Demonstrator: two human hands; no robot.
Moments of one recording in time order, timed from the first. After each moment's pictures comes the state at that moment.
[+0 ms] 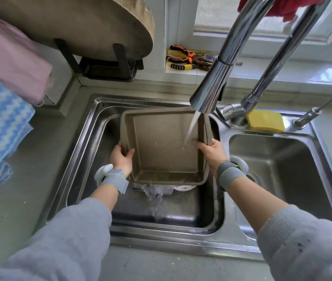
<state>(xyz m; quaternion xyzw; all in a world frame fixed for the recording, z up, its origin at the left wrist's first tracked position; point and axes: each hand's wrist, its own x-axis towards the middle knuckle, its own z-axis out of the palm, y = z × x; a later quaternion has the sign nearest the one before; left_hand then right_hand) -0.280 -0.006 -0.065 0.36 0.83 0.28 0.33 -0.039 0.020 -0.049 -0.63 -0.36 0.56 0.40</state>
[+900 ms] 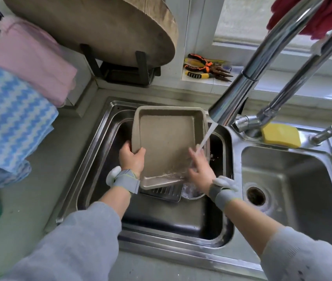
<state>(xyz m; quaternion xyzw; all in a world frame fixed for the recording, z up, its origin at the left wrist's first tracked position) -0.271 -0.002 -0.039 0.28 0.78 0.44 0.35 -0.070 0.005 -0.086 -0.61 -0.67 0.40 0.14</state>
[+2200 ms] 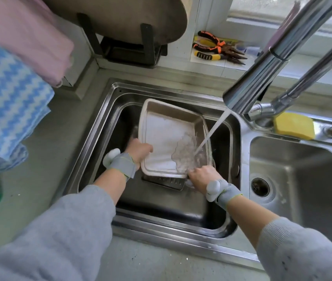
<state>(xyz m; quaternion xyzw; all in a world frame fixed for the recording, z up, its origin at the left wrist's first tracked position) -0.292 0.007 -0.064 0.22 0.77 0.28 0.52 -0.079 -0.013 -0.089 -0.40 -0.87 0.08 -0.28</state>
